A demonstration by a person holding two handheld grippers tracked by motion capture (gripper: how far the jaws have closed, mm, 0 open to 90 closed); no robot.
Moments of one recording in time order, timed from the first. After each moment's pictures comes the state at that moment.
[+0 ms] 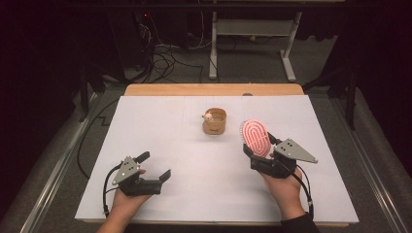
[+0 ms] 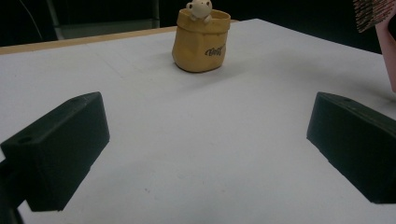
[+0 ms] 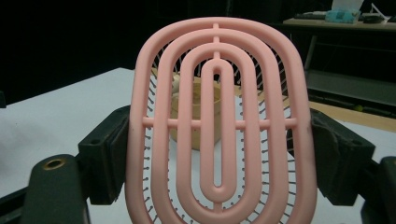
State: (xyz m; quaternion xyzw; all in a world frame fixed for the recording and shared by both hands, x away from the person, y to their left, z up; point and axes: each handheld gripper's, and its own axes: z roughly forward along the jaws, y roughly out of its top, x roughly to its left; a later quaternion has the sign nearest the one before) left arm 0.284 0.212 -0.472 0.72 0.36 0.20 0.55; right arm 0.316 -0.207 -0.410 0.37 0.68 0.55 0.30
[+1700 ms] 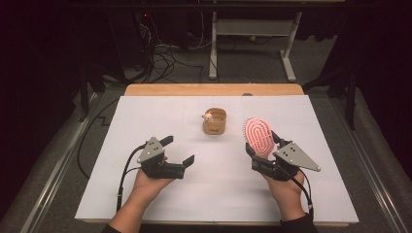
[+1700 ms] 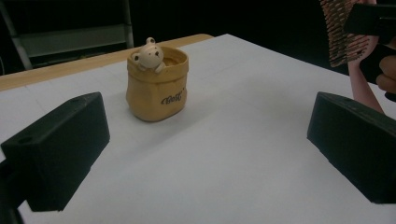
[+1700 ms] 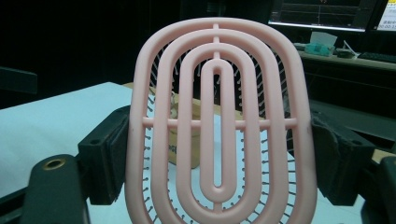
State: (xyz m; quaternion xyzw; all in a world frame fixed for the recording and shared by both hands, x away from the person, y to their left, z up) left arm 0.321 0.147 -0.425 0.74 0.33 0.17 0.57; right arm 0.306 -0.208 -0.407 0.35 0.66 0.56 0.36
